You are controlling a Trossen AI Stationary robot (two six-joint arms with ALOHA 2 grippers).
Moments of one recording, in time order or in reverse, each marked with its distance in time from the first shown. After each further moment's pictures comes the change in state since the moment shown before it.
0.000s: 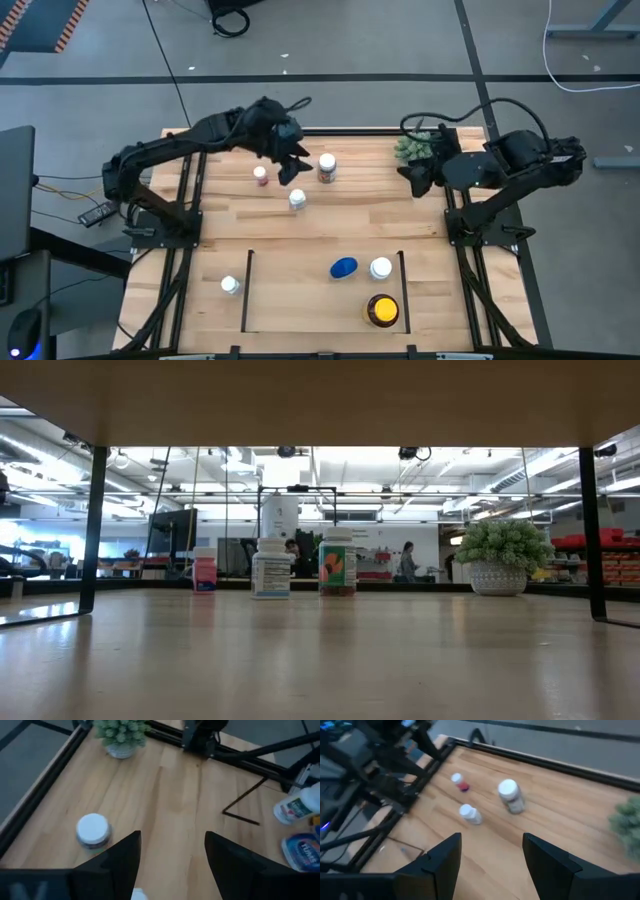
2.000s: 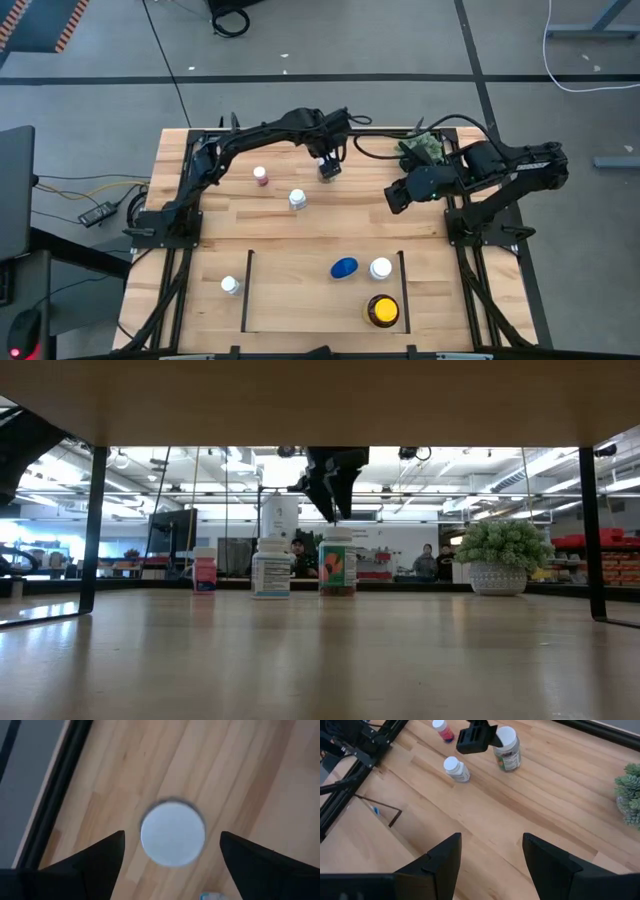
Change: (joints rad) left arm 0.005 0.737 0.651 -0.430 -0.345 0.062; right arm -0.051 0.139 -0.001 -0.058 -0.208 -0.004
